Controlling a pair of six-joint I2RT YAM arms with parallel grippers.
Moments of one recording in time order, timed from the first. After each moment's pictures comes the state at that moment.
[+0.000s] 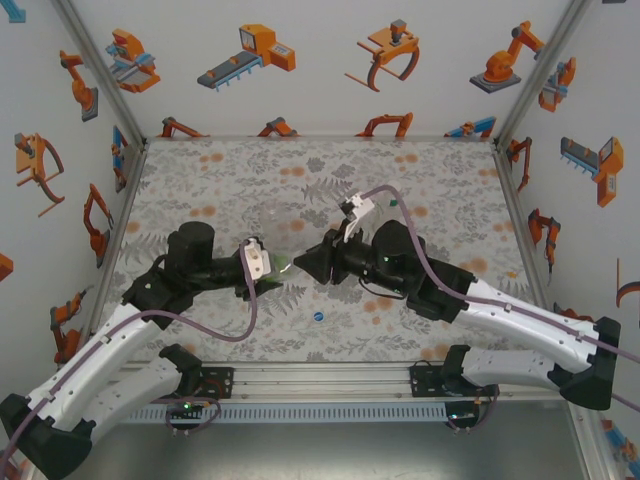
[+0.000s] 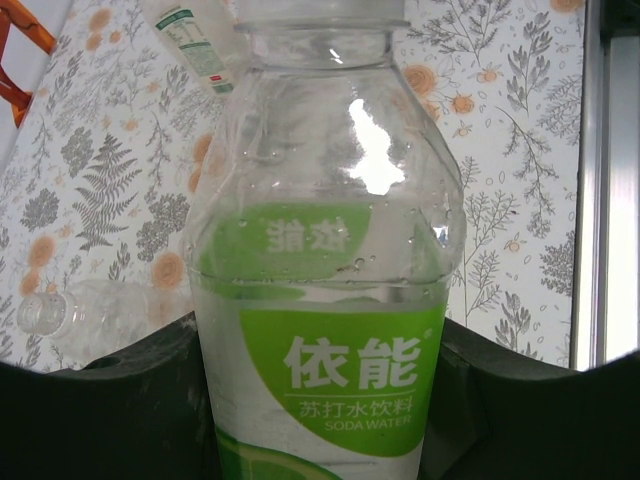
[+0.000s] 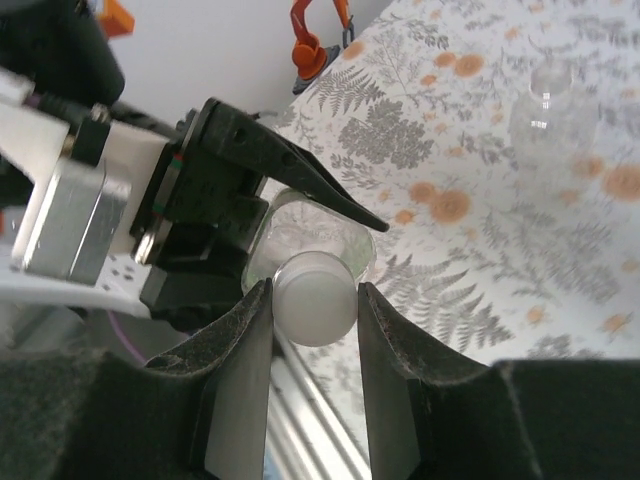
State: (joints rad) left arm -0.65 0.80 0.76 -0.43 0.58 0.62; right arm 1.11 1.06 1.00 -0.12 0.05 0.54
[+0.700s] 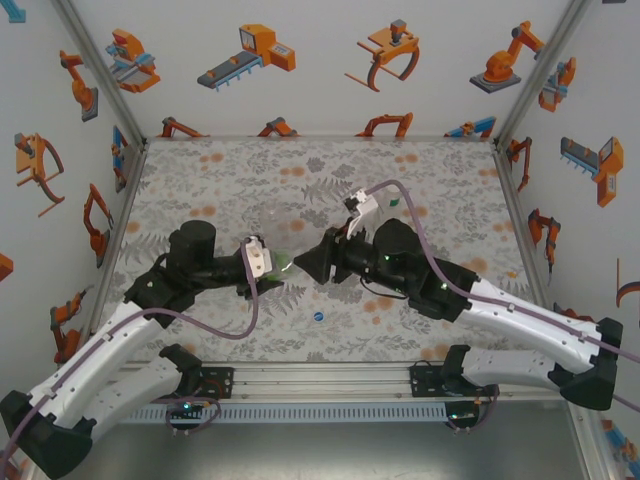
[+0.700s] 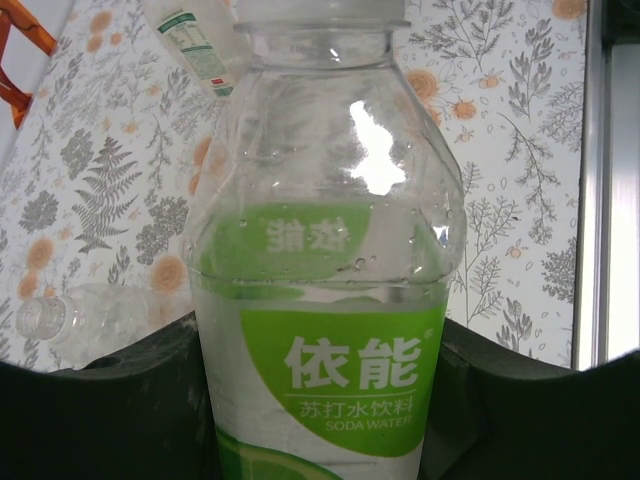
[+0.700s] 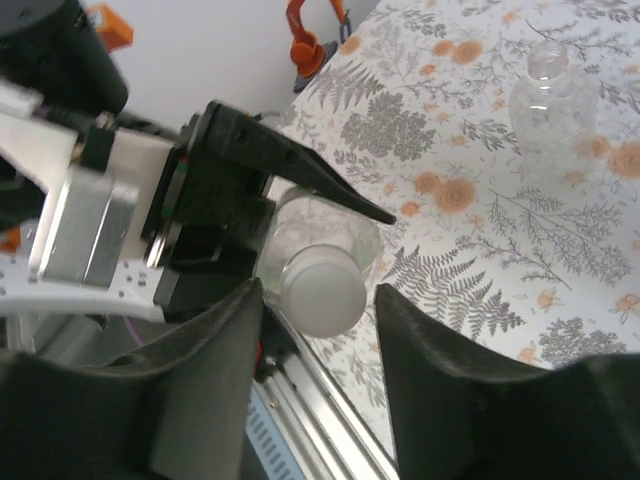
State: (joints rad) left arm -0.65 0.81 0.76 -0.41 0.60 0.61; right arm 1.11 1.05 1.03 -0.17 0.03 0.51
